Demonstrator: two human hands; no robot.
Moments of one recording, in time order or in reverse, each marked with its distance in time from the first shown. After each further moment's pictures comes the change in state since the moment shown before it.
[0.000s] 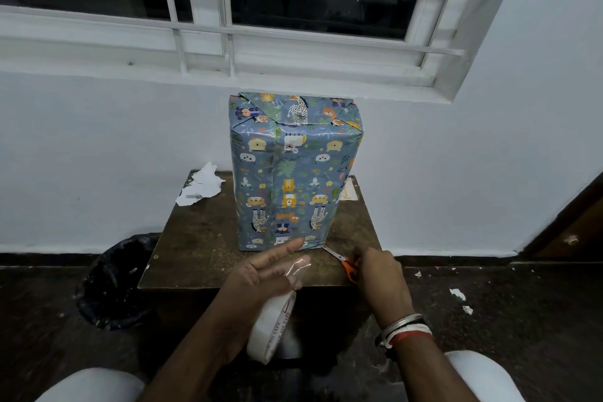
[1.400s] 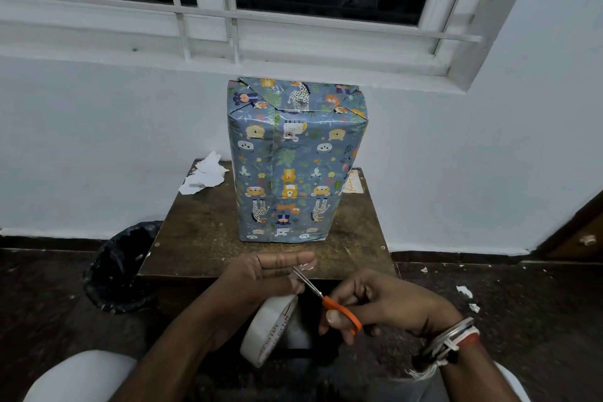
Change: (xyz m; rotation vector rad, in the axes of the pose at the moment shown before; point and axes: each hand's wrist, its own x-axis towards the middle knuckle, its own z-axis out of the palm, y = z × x) left_hand 0.008 -0.005 -0.008 0.129 -0.039 -0.078; right_hand -0.035 -0.006 -0.067 0.789 -0.968 -0.449
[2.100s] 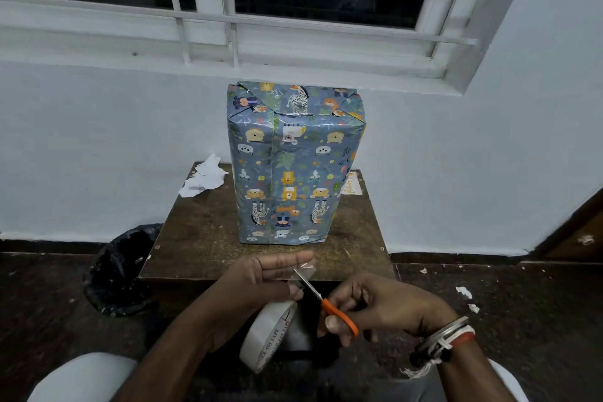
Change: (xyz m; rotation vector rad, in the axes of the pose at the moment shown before) left_hand -0.001 0.000 -0.003 0.061 -0.087 0.016; right_hand 0.002 0.007 -0.003 -0.026 -0.018 0.055
